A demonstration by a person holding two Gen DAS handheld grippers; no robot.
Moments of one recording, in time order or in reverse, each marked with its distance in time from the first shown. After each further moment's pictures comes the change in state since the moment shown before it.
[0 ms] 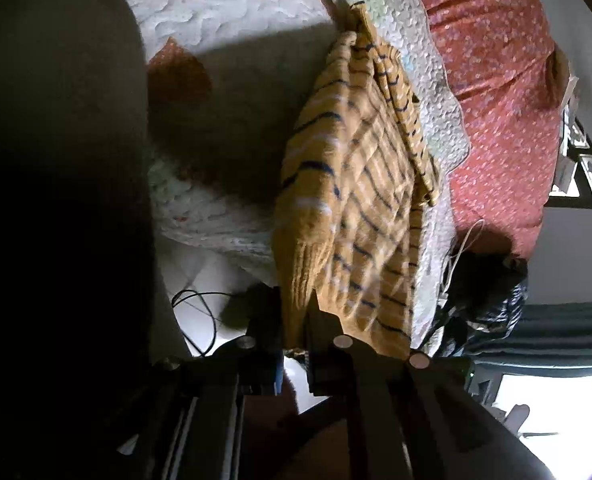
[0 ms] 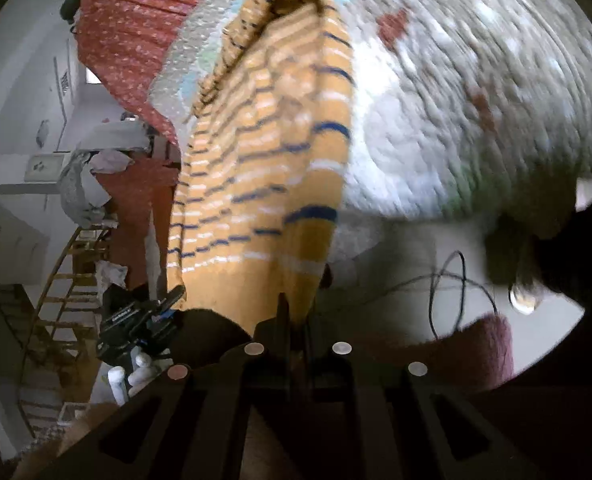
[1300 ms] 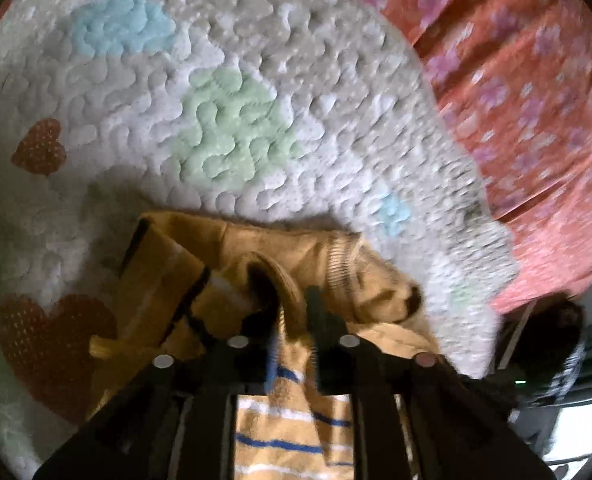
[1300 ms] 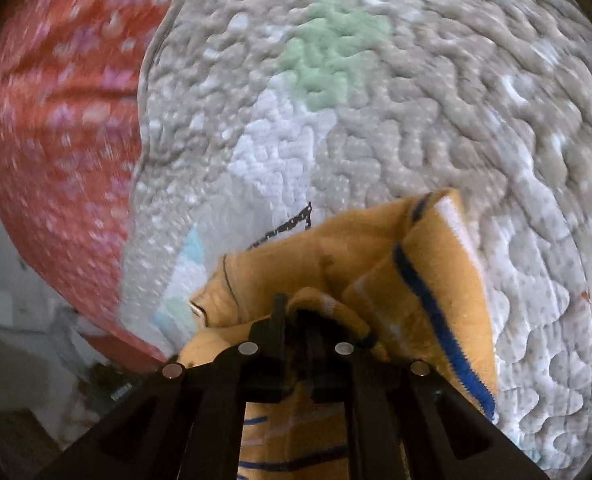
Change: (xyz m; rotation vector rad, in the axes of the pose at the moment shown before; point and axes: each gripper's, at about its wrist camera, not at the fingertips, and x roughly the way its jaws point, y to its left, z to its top) left arm 0.179 -0.207 0.354 0.226 -0.116 0.159; right arm 0.126 0.025 0.384 0.273 -0.314 -0.010
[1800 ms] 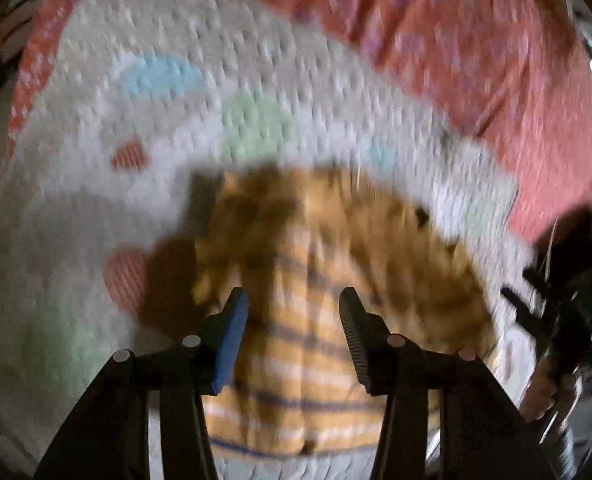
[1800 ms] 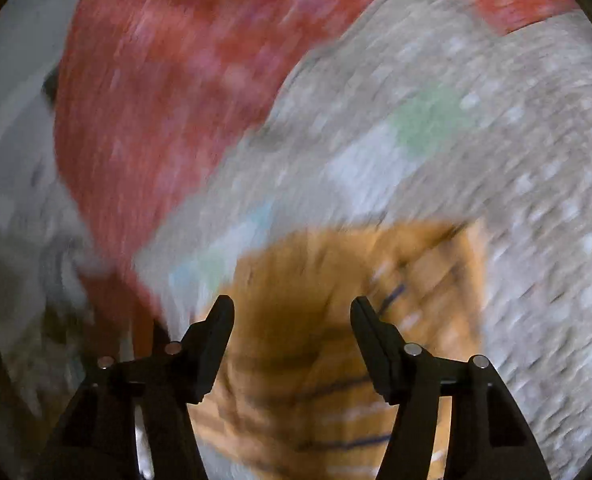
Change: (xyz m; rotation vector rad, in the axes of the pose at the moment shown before) left arm -0.063 0.005 -0.087 0.293 -0.031 0.196; right arm -0.033 0.067 -0.056 -0.405 0.069 -0.019
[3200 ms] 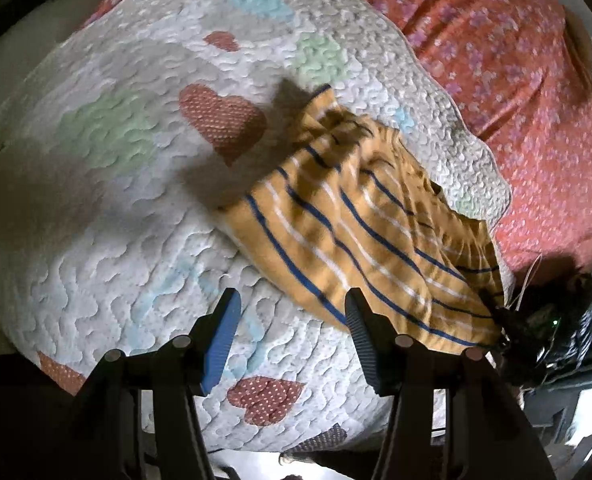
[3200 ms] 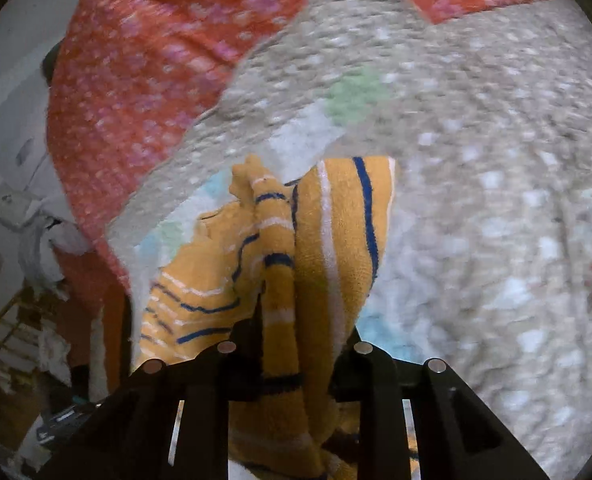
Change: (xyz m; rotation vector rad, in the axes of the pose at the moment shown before) left arm -0.038 0.022 -0.115 -0.282 -0.008 -0.079; right arm -0.065 -0.073 -0.013 0.006 -0.090 -0.172
